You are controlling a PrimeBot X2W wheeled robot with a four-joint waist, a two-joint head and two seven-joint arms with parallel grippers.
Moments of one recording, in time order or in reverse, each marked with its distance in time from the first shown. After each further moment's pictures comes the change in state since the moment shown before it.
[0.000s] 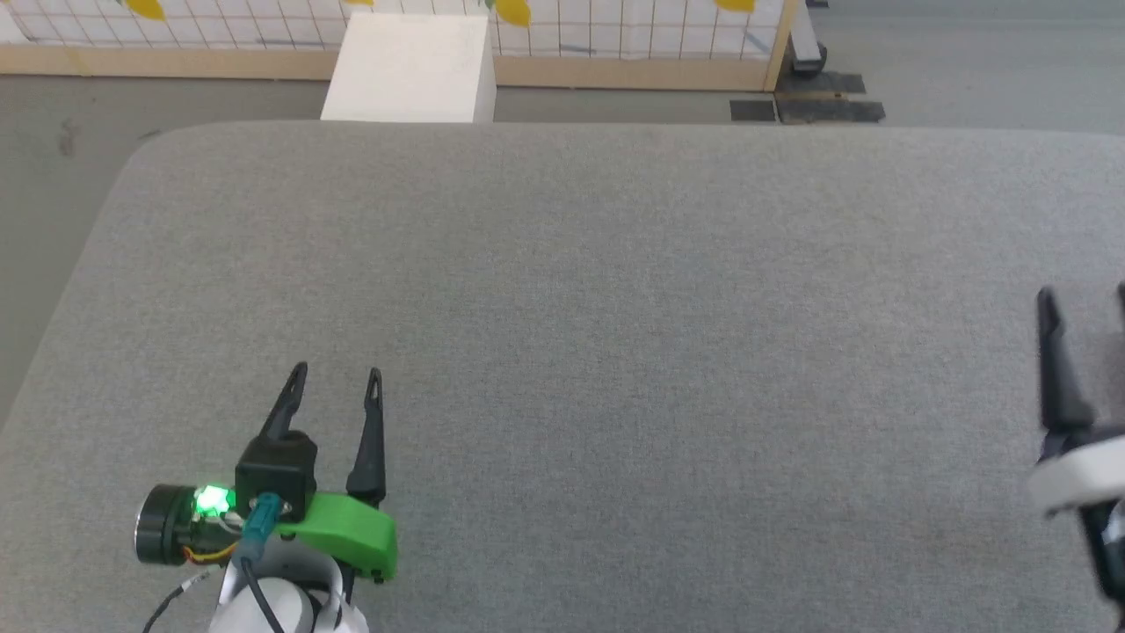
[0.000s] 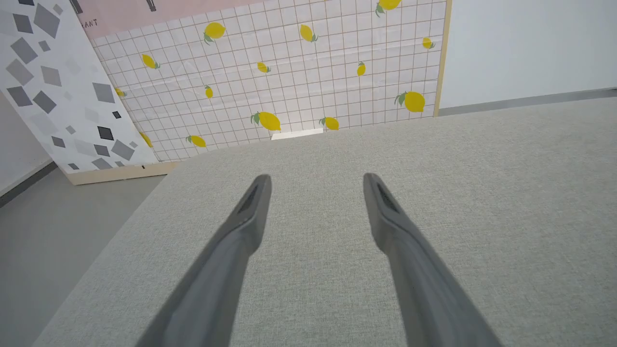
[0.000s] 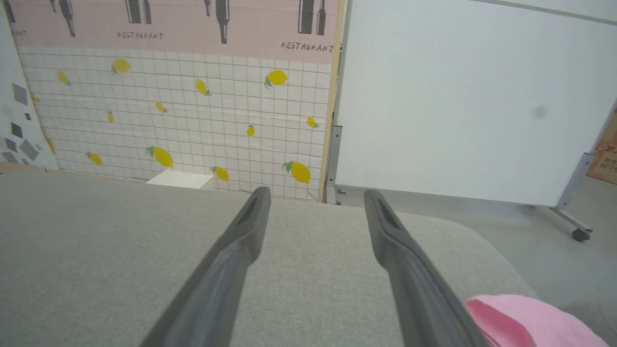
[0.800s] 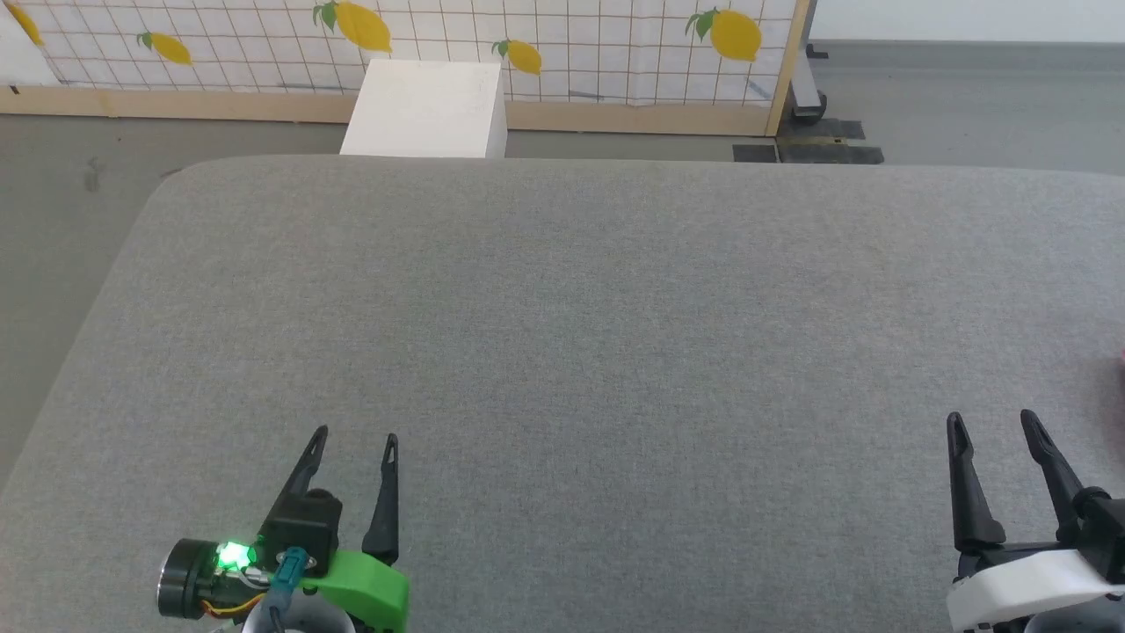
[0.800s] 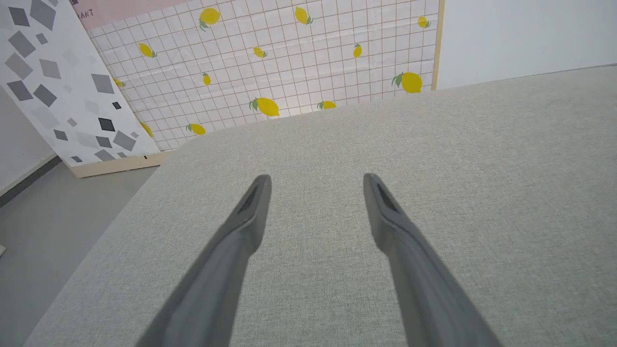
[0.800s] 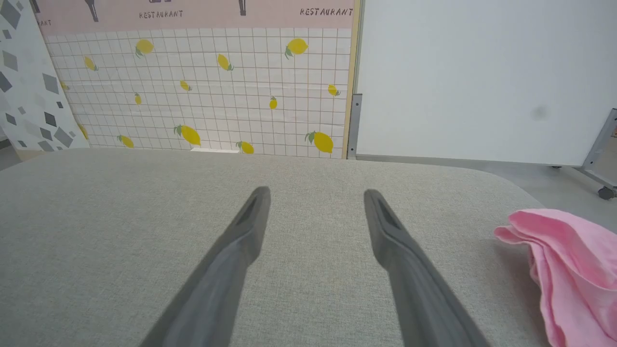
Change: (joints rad) left arm 0.069 -0.008 -0.044 0.071 0.010 0.002 -0.041; right arm 0.241 0.207 -0.008 -0.124 -0.121 0.000 0.009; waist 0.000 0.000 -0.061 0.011
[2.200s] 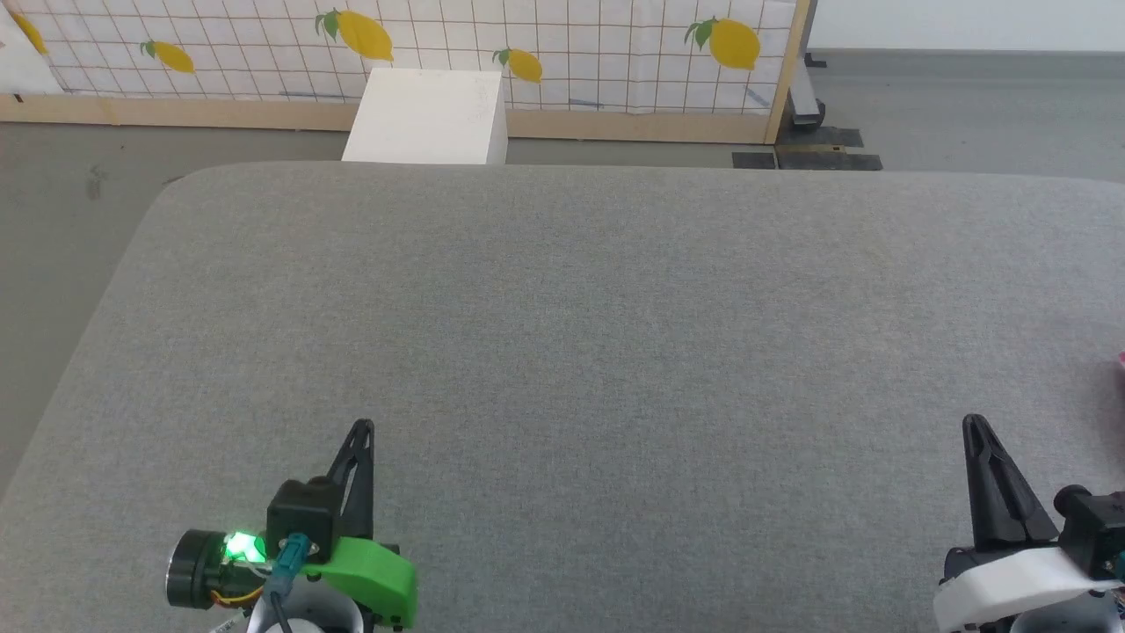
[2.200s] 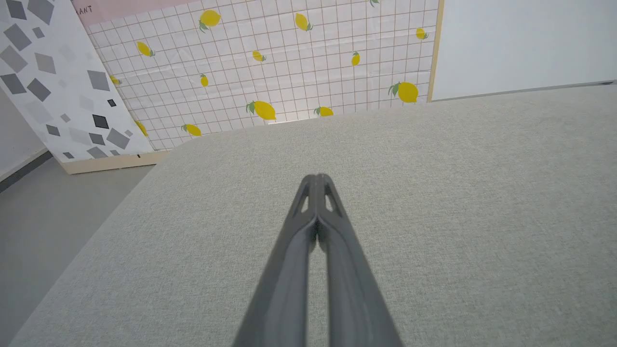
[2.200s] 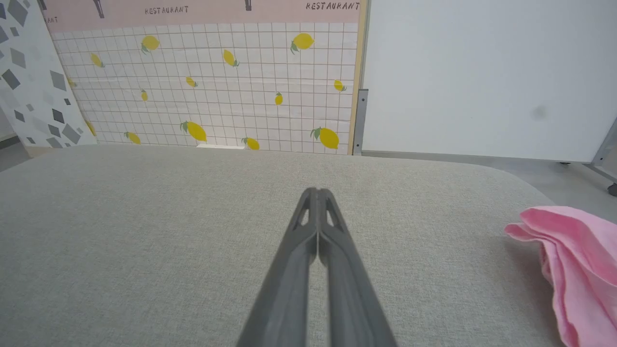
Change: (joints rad) left arm 0.000 -0.048 0.053 -0.004 0.022 -0.046 0.024; right arm -0.001 0.012 0.014 0.000 -0.005 0.000 0.028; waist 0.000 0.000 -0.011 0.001
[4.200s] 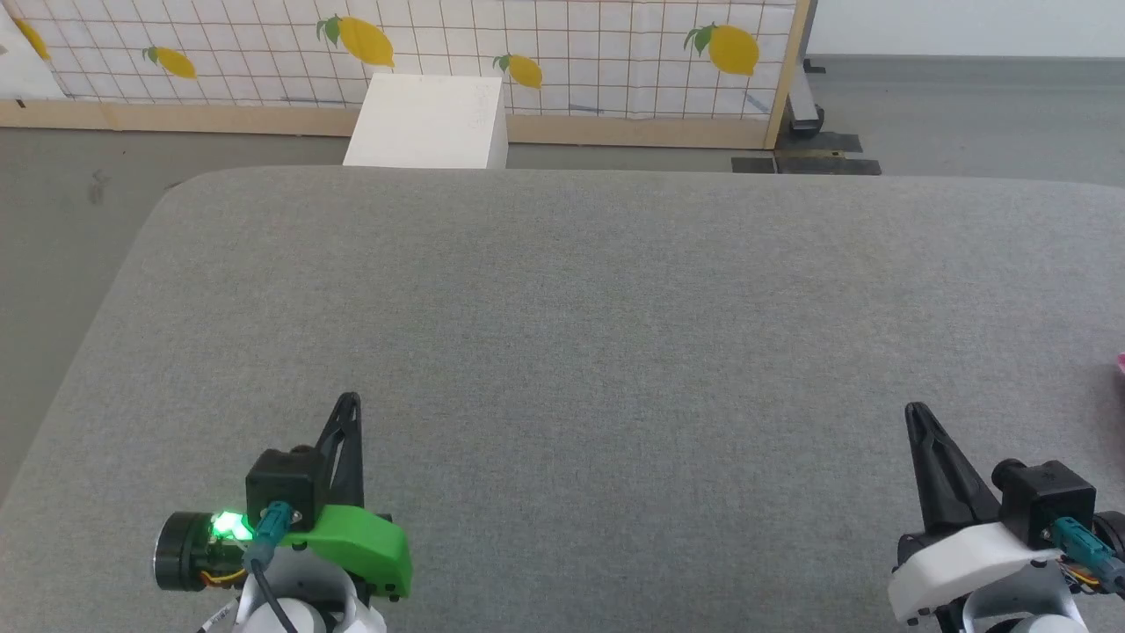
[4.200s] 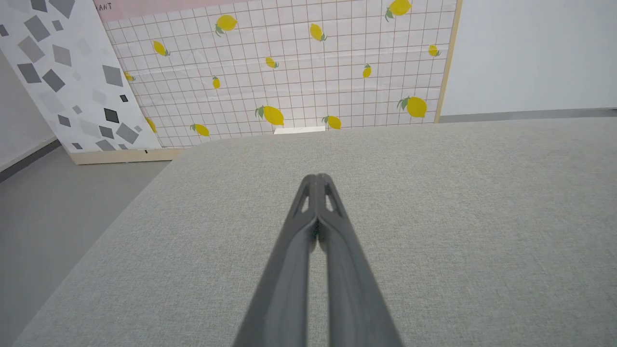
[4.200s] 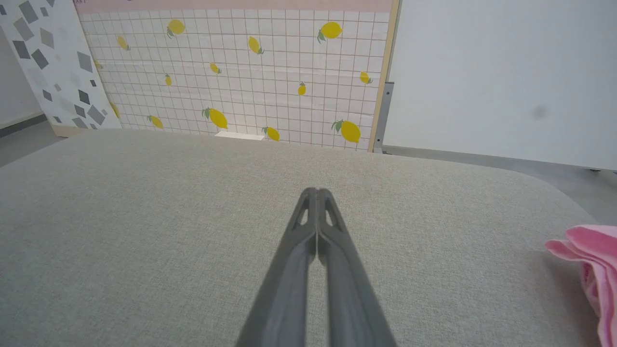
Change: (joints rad) left arm 0.027 -0.155 0.232 -0.070 0.161 -0.132 0.119; right arm -0.032 0.032 0.067 -0.027 -0.048 0.000 0.100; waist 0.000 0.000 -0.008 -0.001
